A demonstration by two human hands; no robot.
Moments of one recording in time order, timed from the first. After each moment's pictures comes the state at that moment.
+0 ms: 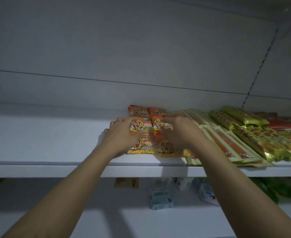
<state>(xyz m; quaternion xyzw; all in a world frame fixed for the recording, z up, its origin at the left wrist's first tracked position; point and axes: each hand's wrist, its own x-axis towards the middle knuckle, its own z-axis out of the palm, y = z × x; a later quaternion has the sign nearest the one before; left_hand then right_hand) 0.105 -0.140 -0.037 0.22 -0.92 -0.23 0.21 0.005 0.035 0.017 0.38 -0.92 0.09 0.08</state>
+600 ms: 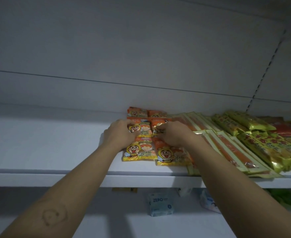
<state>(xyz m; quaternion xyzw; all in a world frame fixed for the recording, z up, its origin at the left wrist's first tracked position) 0.061 -0.160 -0.041 0.27 -0.90 -0.25 0.23 -0.044 -0.003 0.008 0.38 -0.92 0.00 -0.01</state>
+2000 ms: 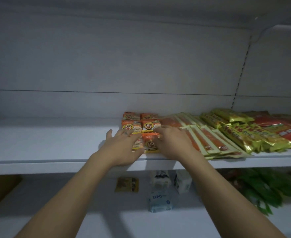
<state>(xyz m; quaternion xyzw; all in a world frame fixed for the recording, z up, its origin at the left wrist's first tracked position) 0.133 -0.086 -0.026 0.13 -0.99 0.01 0.09 0.038 0.075 0.001 0.40 -0.91 0.11 0.11</state>
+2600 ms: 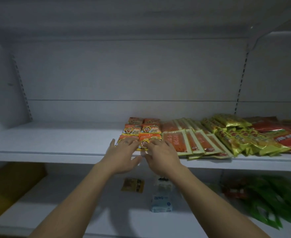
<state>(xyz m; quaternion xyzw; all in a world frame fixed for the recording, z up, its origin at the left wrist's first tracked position) 0.153 -0.025 -0.037 0.18 -0.98 0.02 0.11 0.053 0.114 -0.033 0.49 -0.85 0.11 0.13</state>
